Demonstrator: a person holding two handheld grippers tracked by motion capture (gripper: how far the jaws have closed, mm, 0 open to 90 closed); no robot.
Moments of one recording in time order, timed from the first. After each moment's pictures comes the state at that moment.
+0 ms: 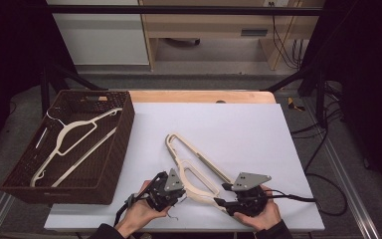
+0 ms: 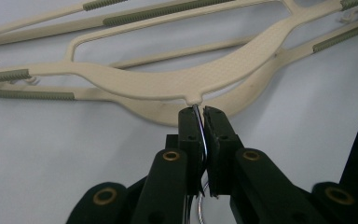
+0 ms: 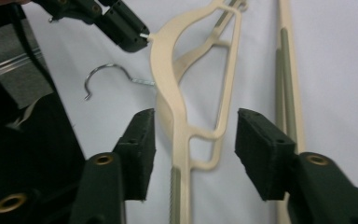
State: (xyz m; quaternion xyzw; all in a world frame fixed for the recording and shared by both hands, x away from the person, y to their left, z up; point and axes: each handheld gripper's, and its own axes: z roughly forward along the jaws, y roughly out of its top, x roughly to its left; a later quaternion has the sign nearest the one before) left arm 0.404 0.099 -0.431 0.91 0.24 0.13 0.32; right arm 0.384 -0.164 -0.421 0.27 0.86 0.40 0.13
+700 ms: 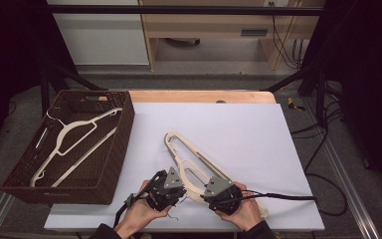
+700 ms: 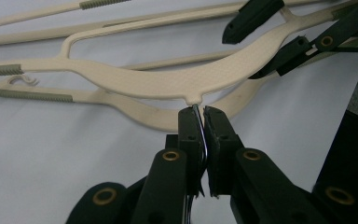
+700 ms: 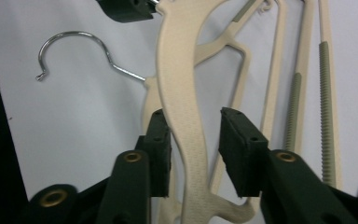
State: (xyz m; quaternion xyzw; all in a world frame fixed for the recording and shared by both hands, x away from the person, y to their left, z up) left arm 0.401 0.098 -0.421 0.90 0.25 0.12 0.33; right arm 0.393 -0.110 -0.443 0.19 0.91 0.31 0.20
